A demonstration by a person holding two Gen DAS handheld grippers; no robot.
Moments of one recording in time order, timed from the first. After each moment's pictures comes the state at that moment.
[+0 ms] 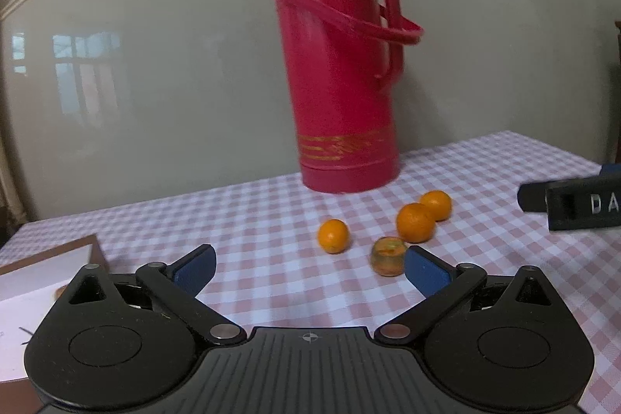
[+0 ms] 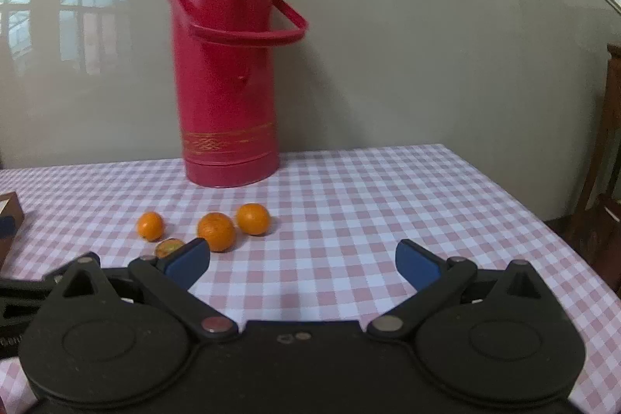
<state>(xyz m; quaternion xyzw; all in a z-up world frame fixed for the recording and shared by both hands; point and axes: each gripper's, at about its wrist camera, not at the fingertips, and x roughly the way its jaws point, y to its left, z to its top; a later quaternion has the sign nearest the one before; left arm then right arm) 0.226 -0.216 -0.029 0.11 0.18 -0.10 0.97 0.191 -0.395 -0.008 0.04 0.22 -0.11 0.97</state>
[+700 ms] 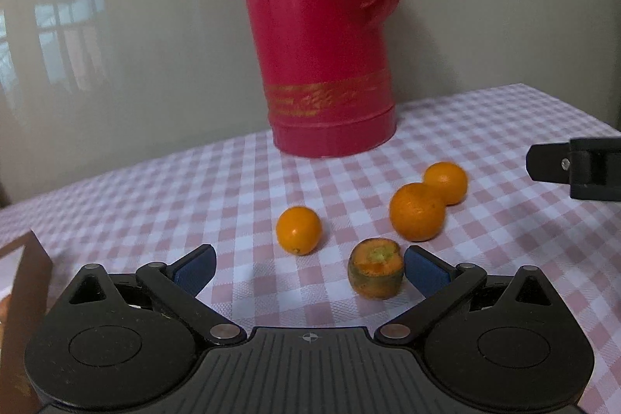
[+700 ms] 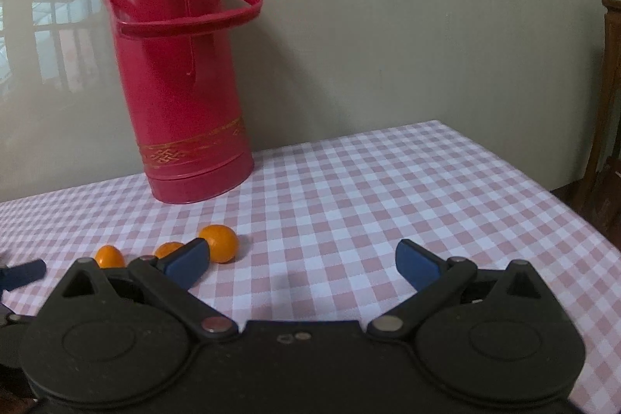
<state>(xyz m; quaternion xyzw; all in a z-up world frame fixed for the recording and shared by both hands) 0.303 -0.256 -0.053 0.12 0.27 -0.10 0.95 0.247 -0.429 -0.025 0.10 0.24 -0.12 0.96</state>
